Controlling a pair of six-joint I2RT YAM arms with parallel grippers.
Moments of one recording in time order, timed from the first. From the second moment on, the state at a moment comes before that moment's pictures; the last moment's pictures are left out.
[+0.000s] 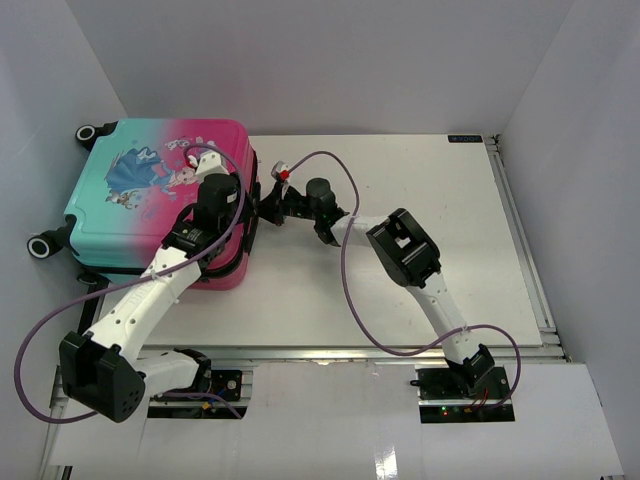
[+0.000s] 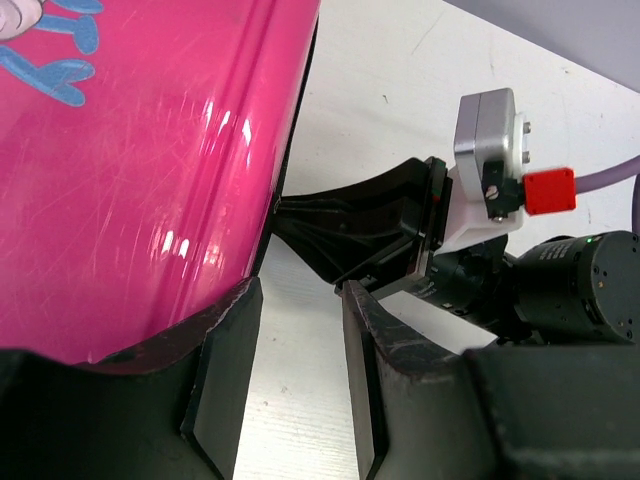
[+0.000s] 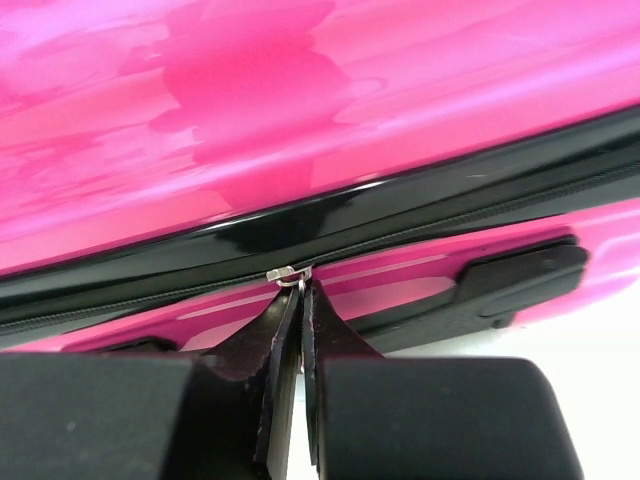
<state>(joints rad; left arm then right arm) -0.42 1.18 1.04 -0.33 -0.40 -0.53 0.74 2.47 1.68 0.85 -0.66 0.20</state>
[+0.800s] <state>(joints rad) -0.46 1.20 1.01 -0.26 -0.39 -0.42 0.68 2.61 1.99 0.68 -0.69 0.18</state>
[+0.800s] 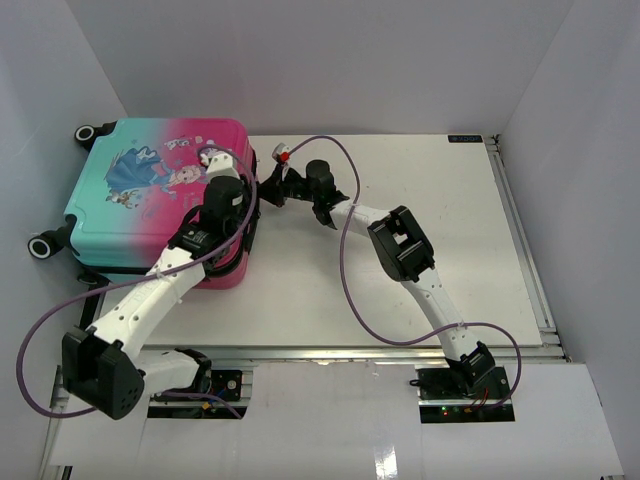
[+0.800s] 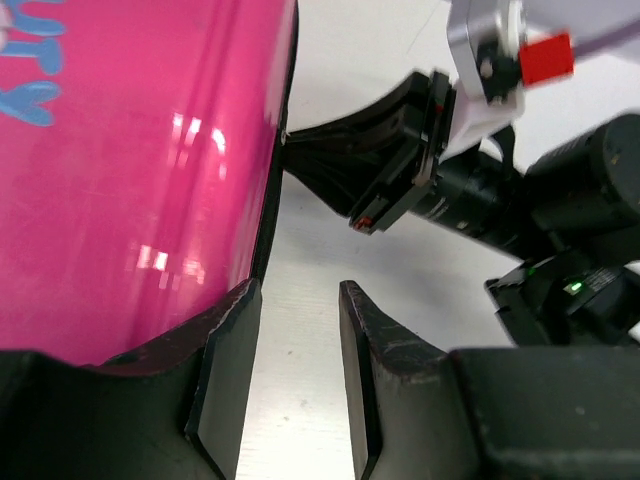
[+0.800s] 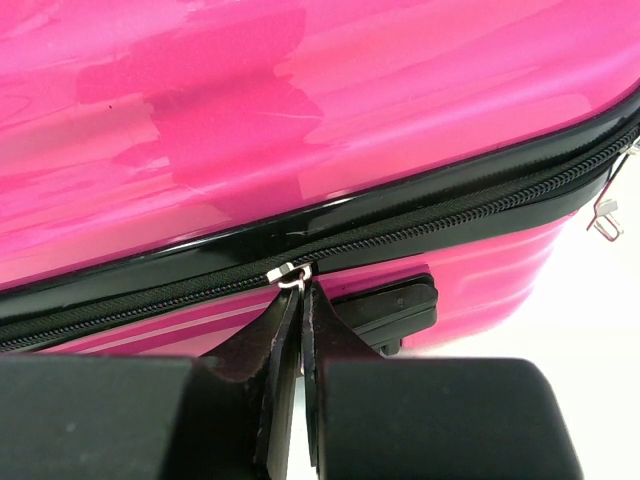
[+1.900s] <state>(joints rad) -0.56 1.74 1.06 -0.04 -0.73 -0.02 0.68 2.61 1.94 0.78 -0.68 0.23</state>
